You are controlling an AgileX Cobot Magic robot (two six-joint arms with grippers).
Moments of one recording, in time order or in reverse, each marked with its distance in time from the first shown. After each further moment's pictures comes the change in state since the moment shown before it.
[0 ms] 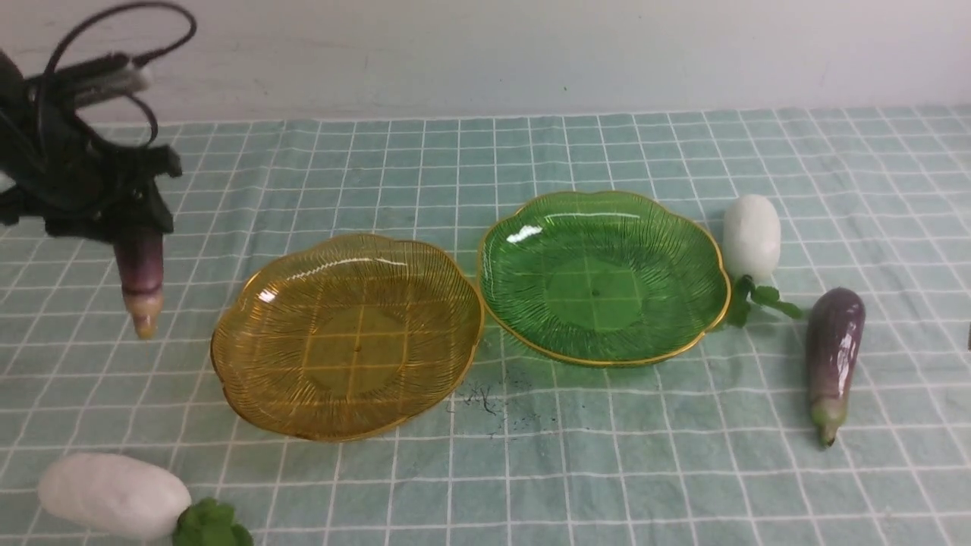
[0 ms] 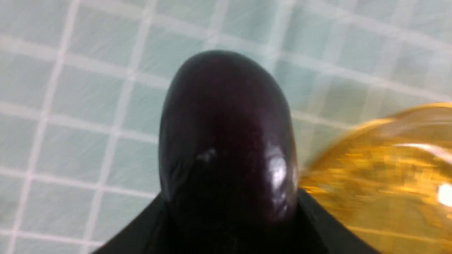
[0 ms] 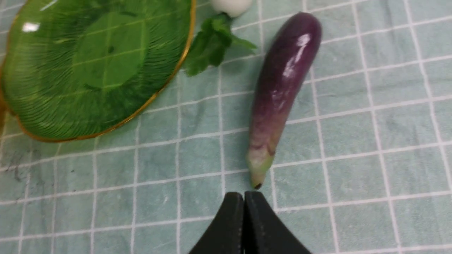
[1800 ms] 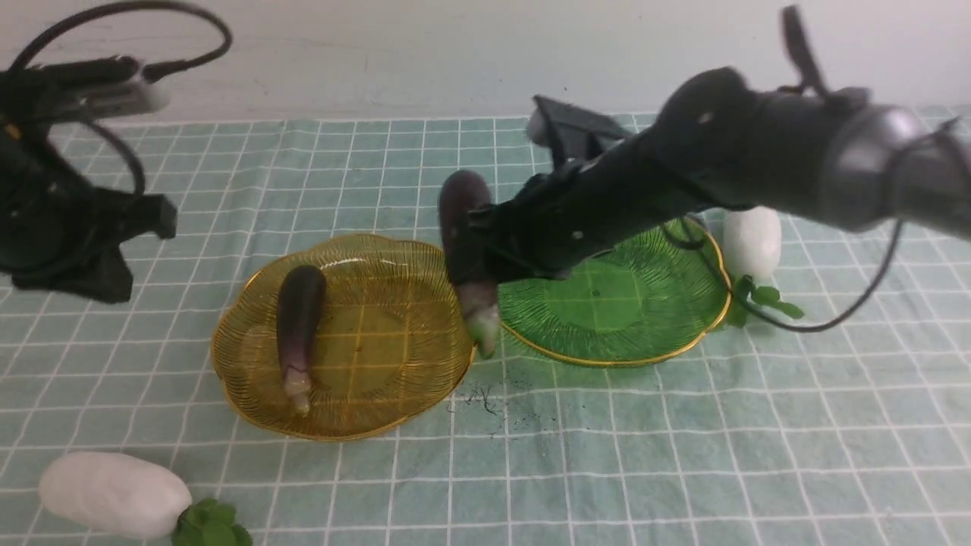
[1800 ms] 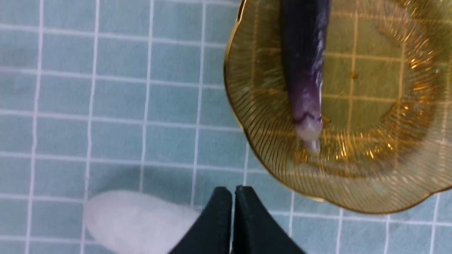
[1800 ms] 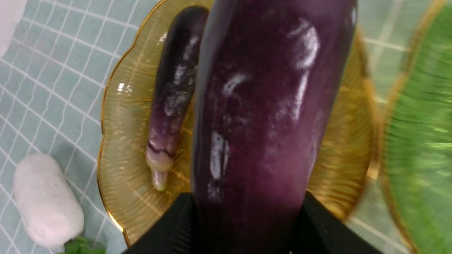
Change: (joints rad) right arm 0.698 0.910 -0.772 0.380 -0.111 -0.135; left arm -0.093 -0.509 0.468 0.125 0.074 -0.076
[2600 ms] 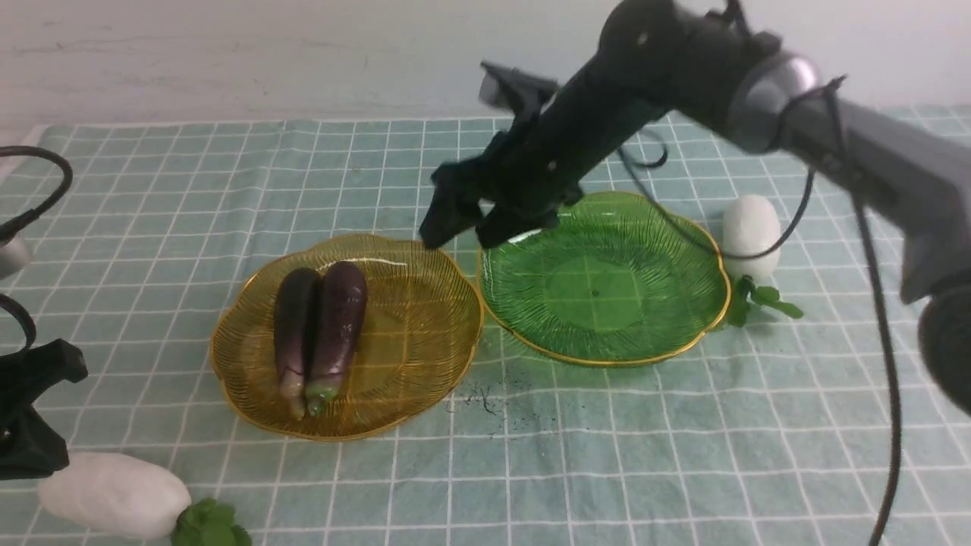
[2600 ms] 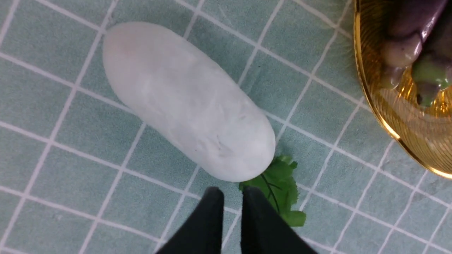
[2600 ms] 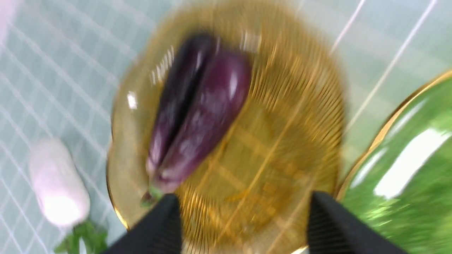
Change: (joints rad) right arm -0.116 0.182 -0.643 -0.178 0.499 0.131; left arm 0.262 -0.135 0.371 -0.197 -0.060 -0.025
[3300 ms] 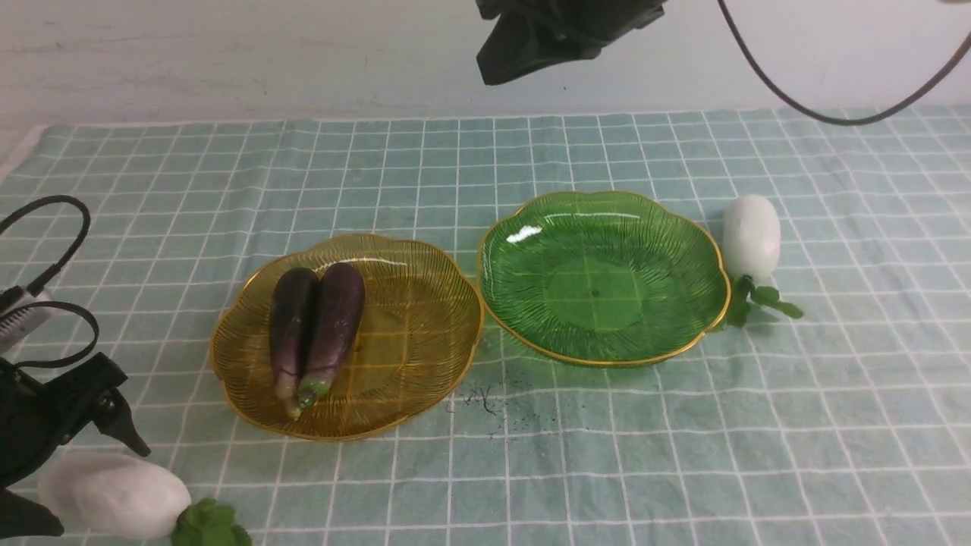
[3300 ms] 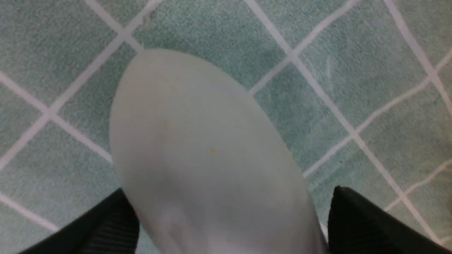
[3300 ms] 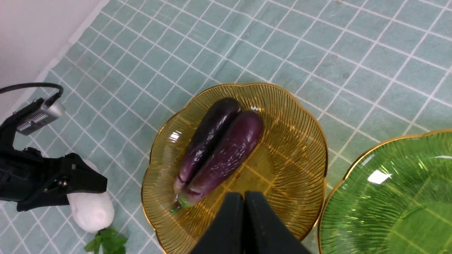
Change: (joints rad) right arm 0.036 -0.197 -0.015 -0.127 0.041 0.037; left arm 0.000 0.363 -0.001 -0.025 -0.209 -0.246
